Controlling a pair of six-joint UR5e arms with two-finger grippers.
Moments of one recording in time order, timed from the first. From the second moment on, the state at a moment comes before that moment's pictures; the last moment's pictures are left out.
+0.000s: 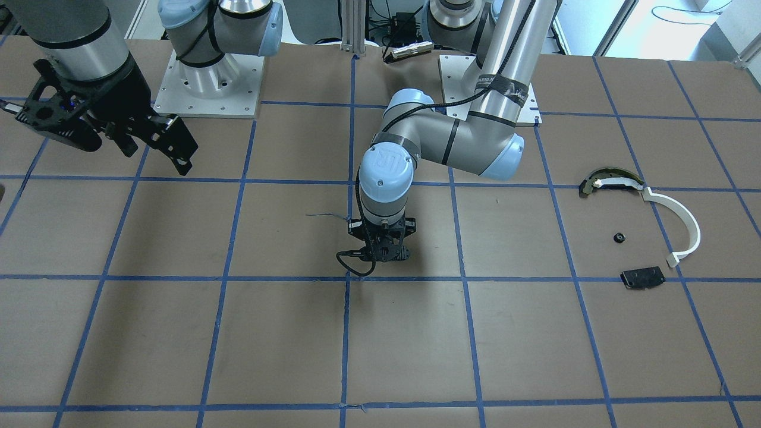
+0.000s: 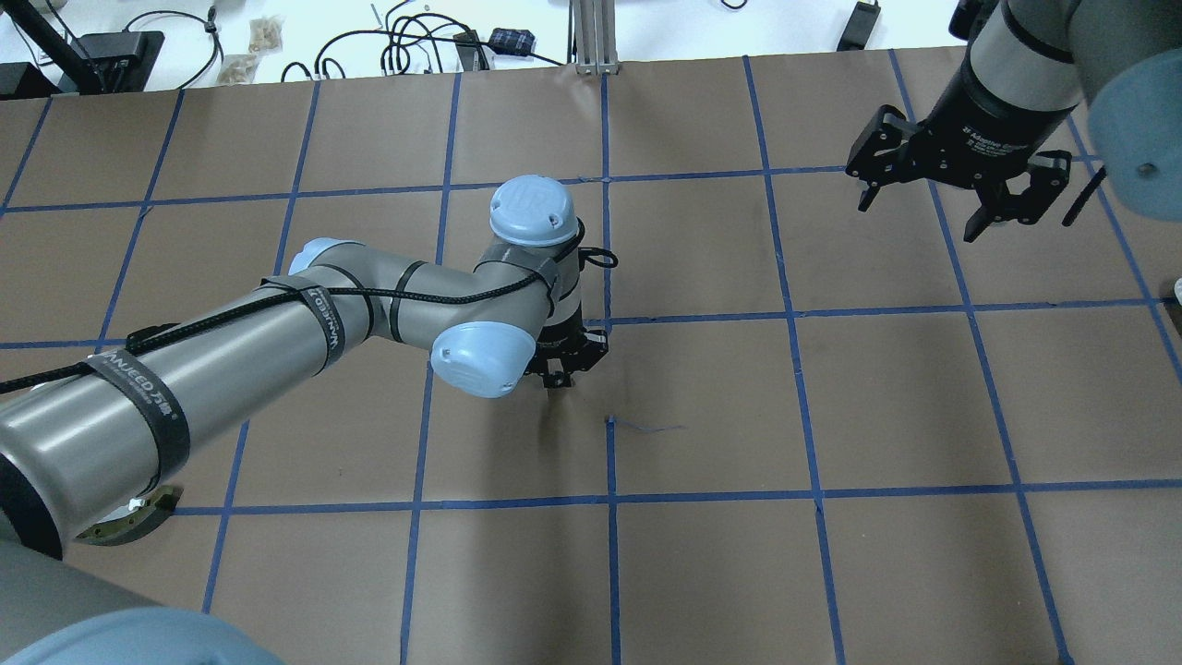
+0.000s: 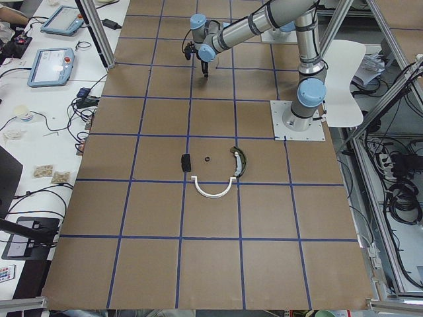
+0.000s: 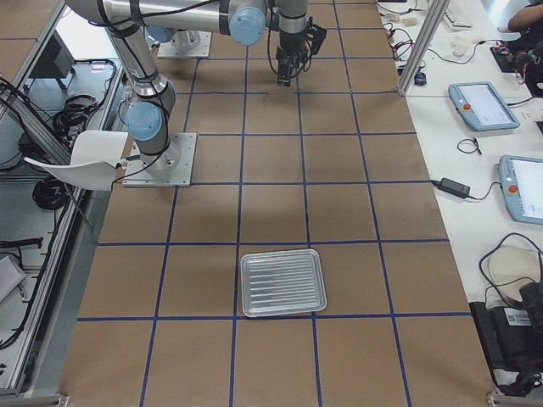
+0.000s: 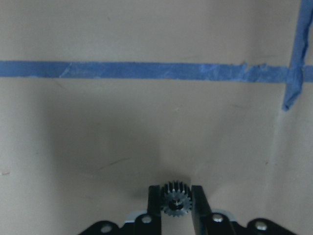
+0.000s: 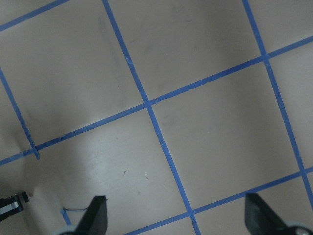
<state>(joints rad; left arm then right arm) -1.90 -2.02 -1.82 -0.99 1.57 -0.34 1.52 -1.61 1.67 -1.68 -1.55 0.30</state>
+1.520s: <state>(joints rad) -1.00 -1.91 -1.90 -1.08 1.72 0.65 1.57 -1.62 1.68 -1.68 -1.56 0.30</state>
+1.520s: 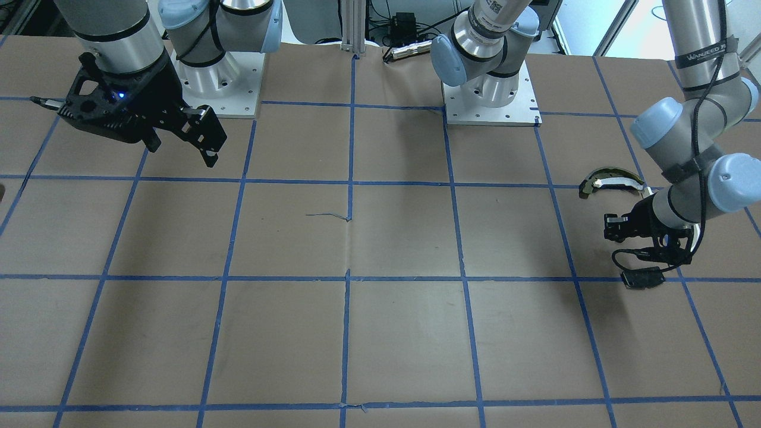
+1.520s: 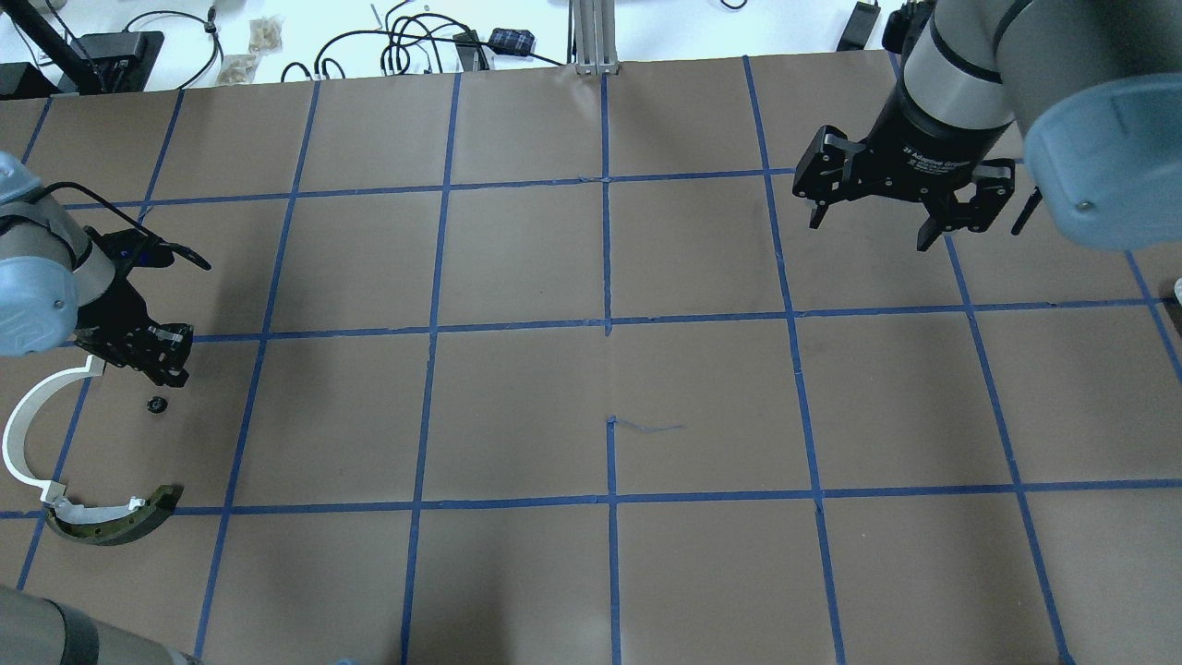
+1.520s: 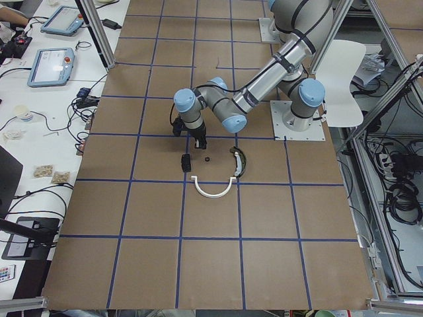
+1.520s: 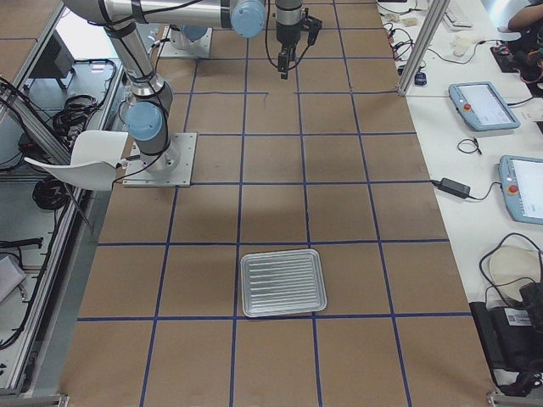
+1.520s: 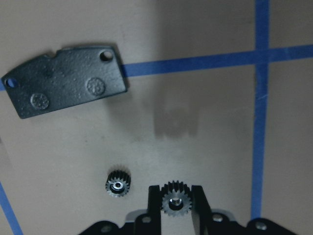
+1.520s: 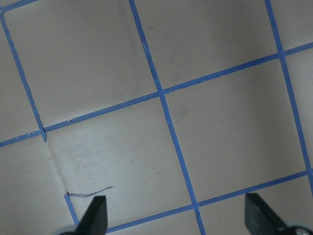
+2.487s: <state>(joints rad) -1.27 -1.75 -1.67 -1.47 1.65 0.29 1.57 -1.62 1.68 -1.67 -1.56 0.30</state>
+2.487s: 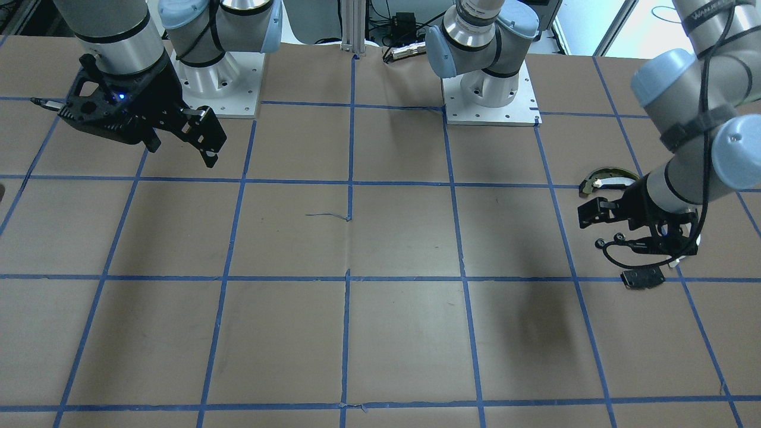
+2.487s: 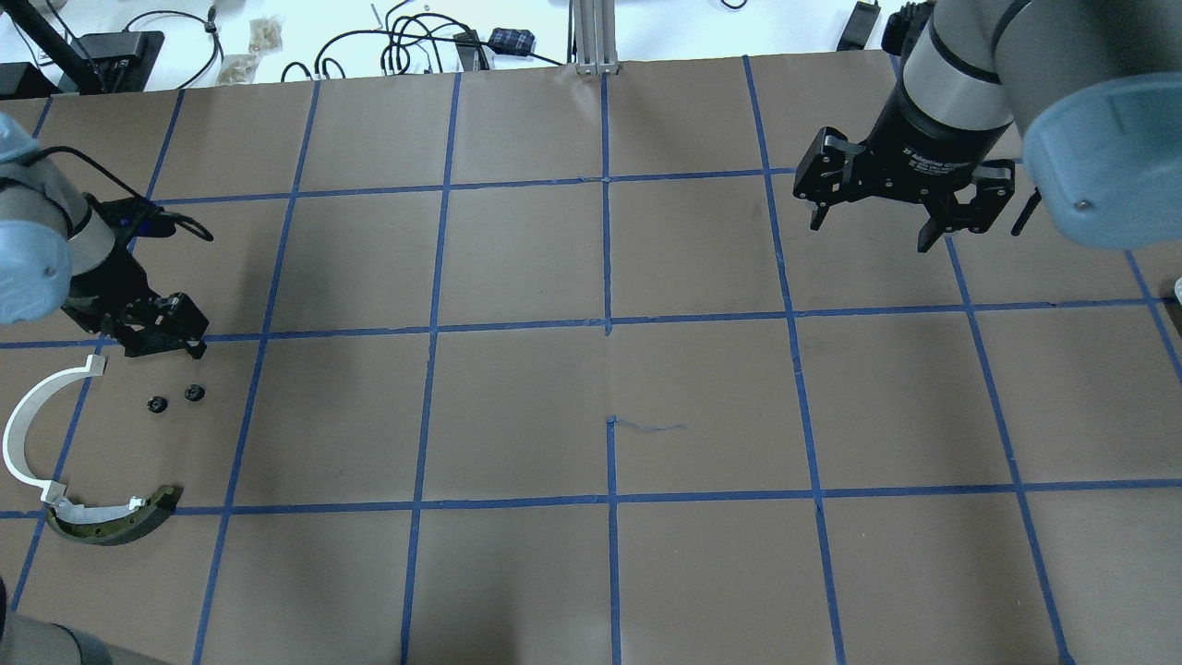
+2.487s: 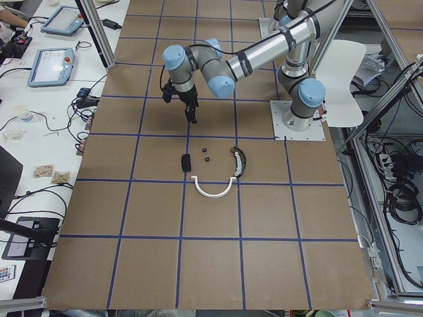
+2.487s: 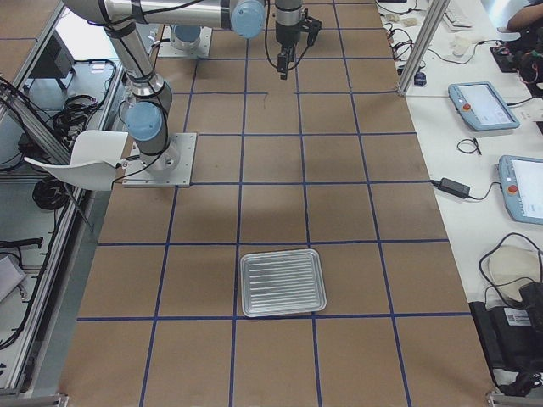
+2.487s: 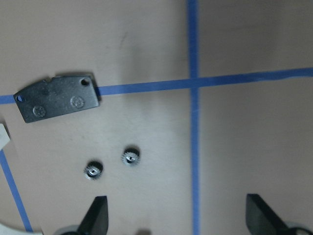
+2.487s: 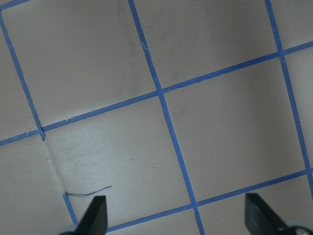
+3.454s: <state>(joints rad) -1.65 -1.56 -1.54 -1.62 1.61 0.07 1.56 -1.61 1.68 -1.66 -1.56 0.28</state>
